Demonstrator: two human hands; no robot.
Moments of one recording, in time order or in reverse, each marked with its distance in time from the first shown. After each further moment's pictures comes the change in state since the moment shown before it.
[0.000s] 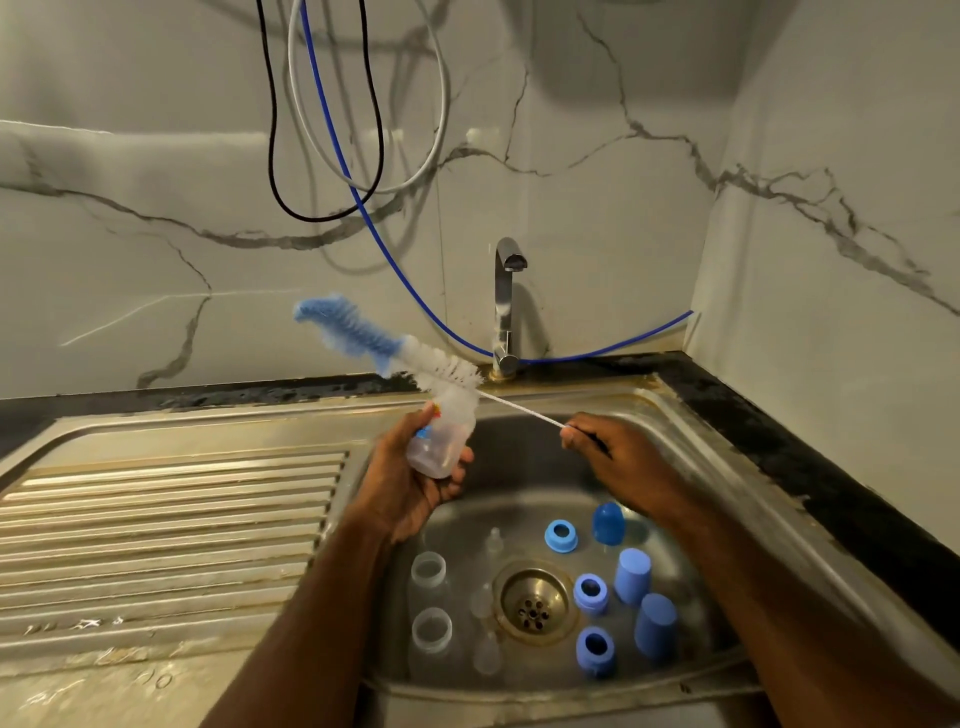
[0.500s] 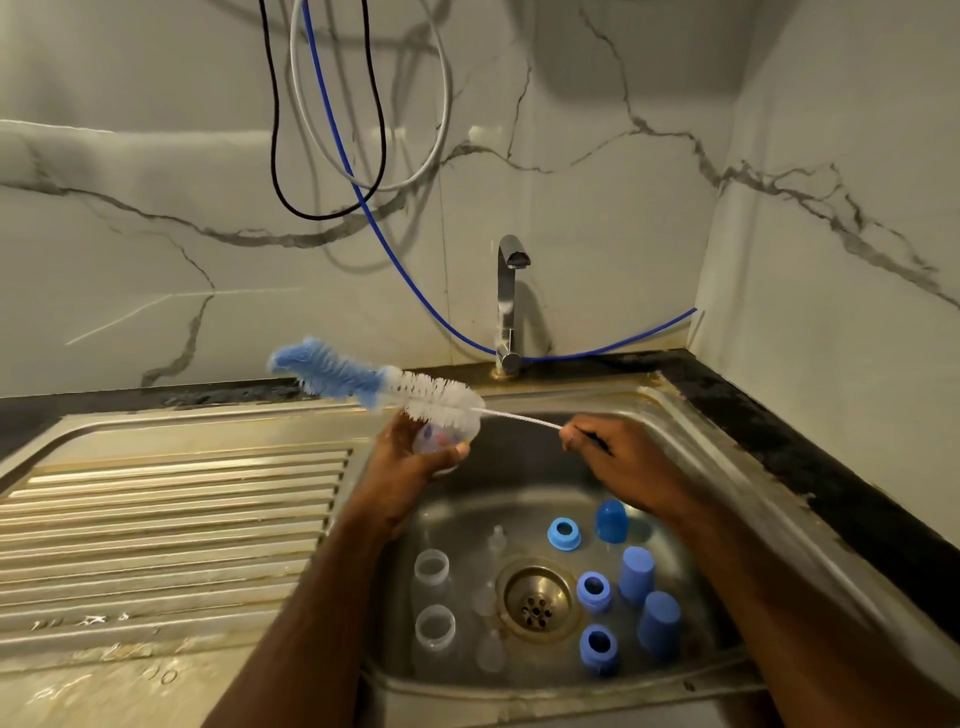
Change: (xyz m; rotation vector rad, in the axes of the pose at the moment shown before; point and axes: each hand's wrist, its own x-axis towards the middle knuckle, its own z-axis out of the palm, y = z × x) left_hand 0.002 -0.008 -0.007 0.403 0.097 0.306; right_hand -0.002 -0.008 -0.002 -0.007 -0.033 0.014
